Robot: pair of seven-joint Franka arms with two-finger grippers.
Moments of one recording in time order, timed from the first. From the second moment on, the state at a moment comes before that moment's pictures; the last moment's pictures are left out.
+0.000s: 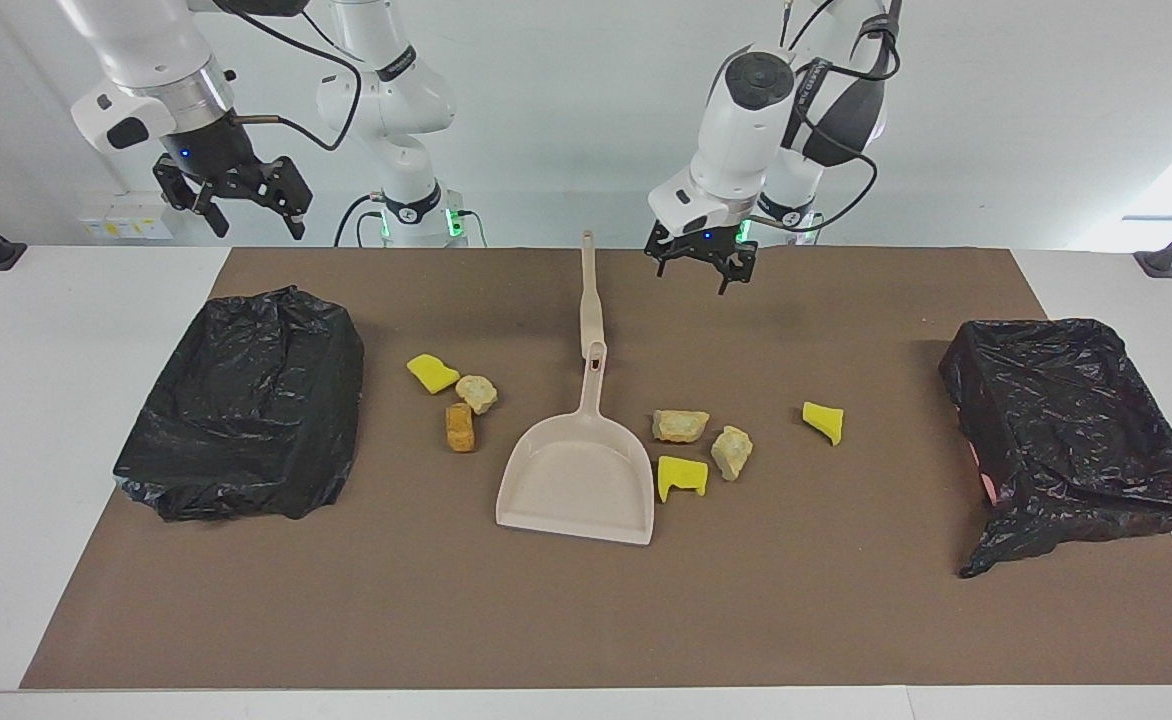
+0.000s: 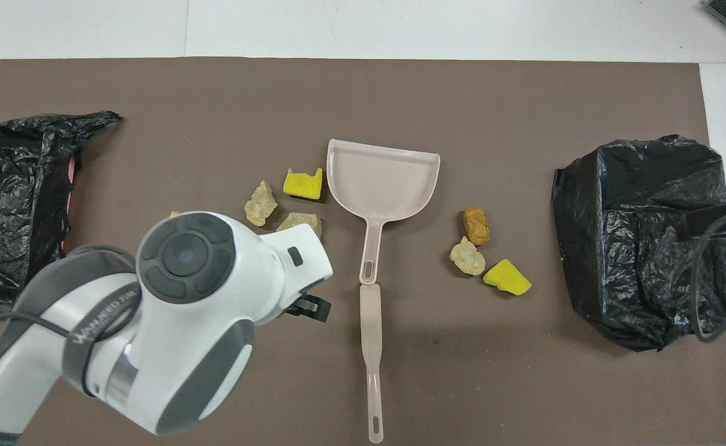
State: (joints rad) left arm -0.56 -0.06 -0.10 -1.96 -0.10 1.85 -0.22; right arm 0.01 -0.10 -0.06 -1.61 0.00 1.49 0.02
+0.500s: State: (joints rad) left arm -0.85 0.01 -0.10 -2.14 -0.10 2.07 -0.58; right arm 0.01 -0.10 -0.06 -1.61 0.00 1.49 0.02
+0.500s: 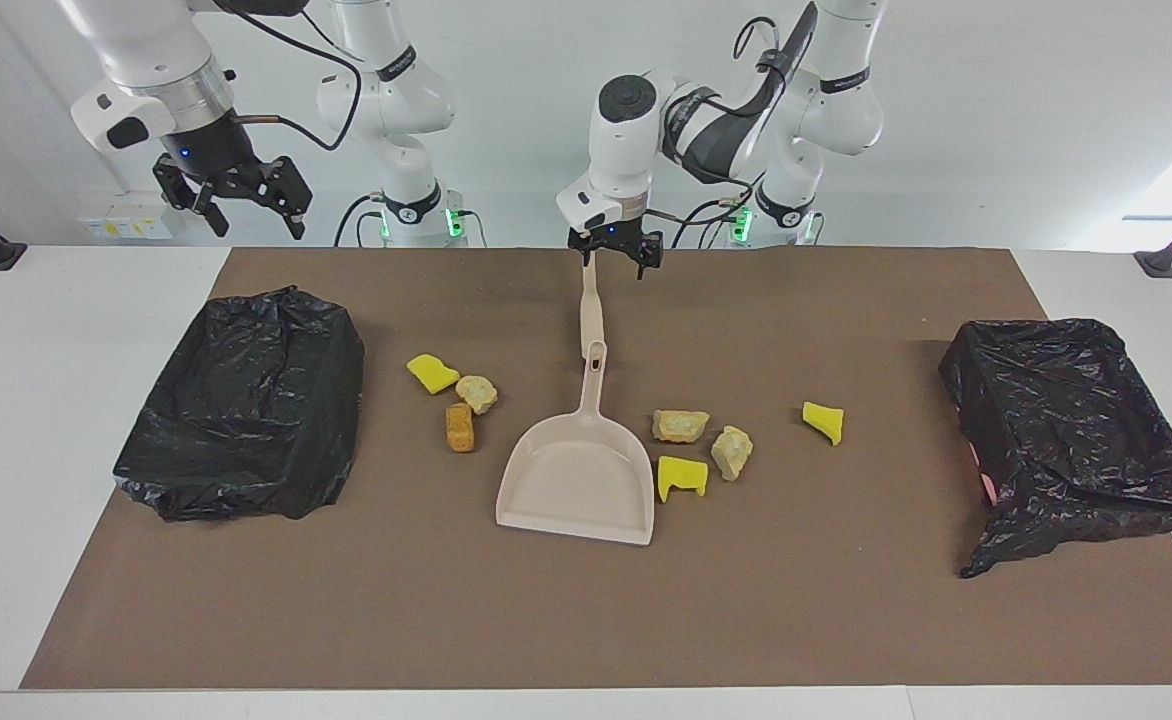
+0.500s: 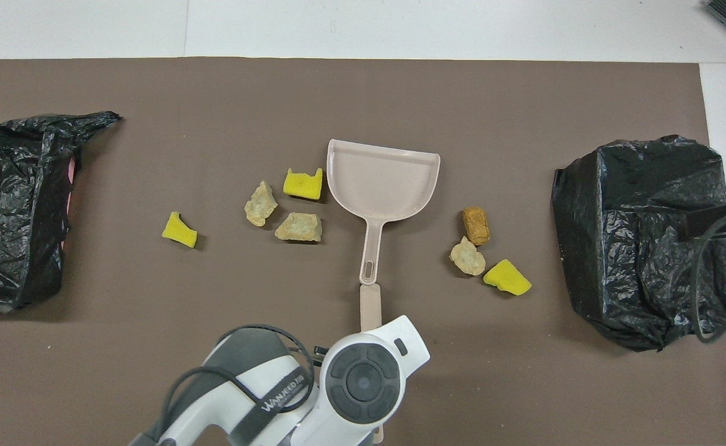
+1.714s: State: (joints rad) left arm -0.97 0.05 -0.10 -2.26 -0.02 2.25 -0.89; right arm 0.02 -0.10 -0.05 -1.62 0.00 1.49 0.02
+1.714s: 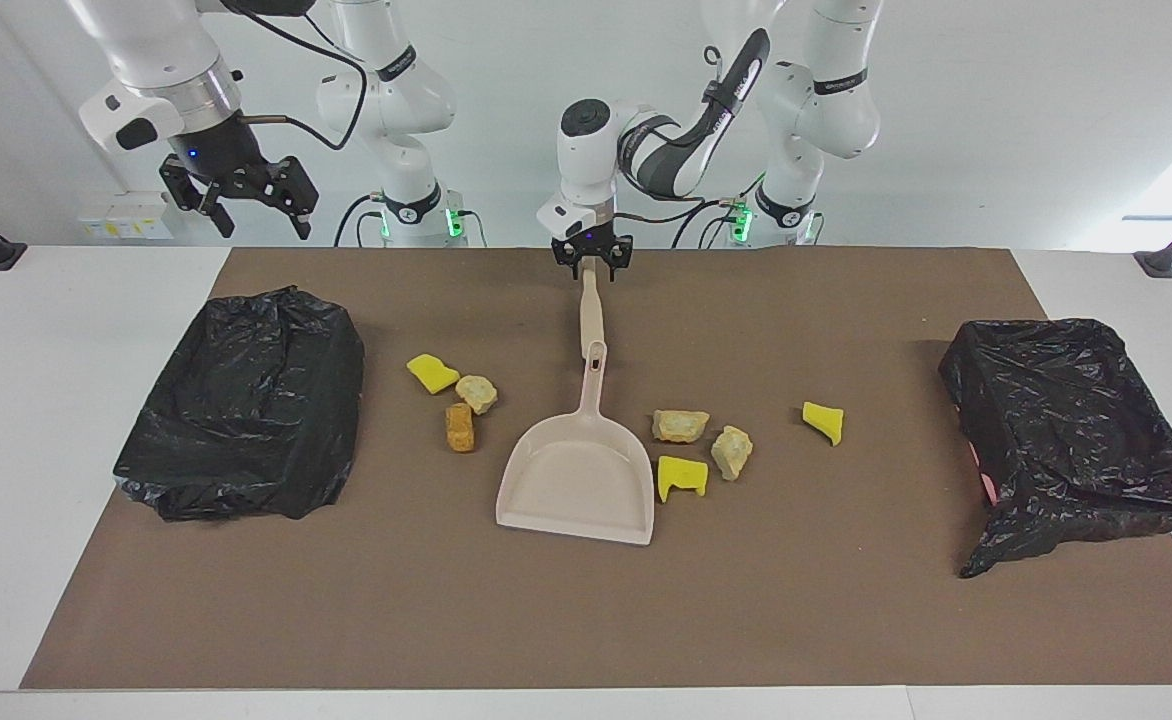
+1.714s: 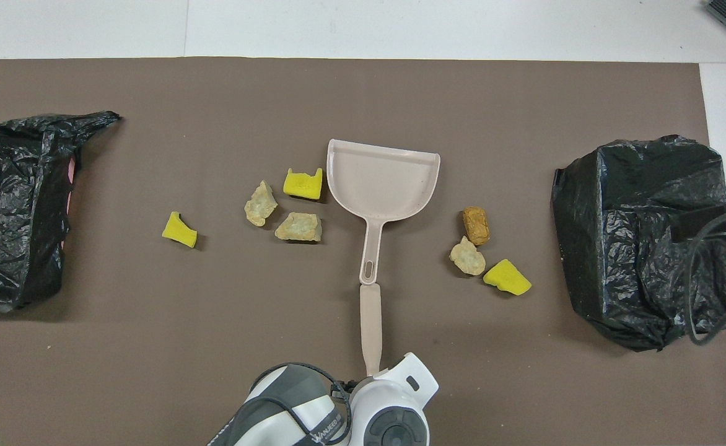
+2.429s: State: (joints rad) left arm -0.96 0.04 -0.08 -2.26 -0.02 2.21 -0.89; right arm 0.02 -0.10 -0.05 -1.63 0.00 1.49 0.02
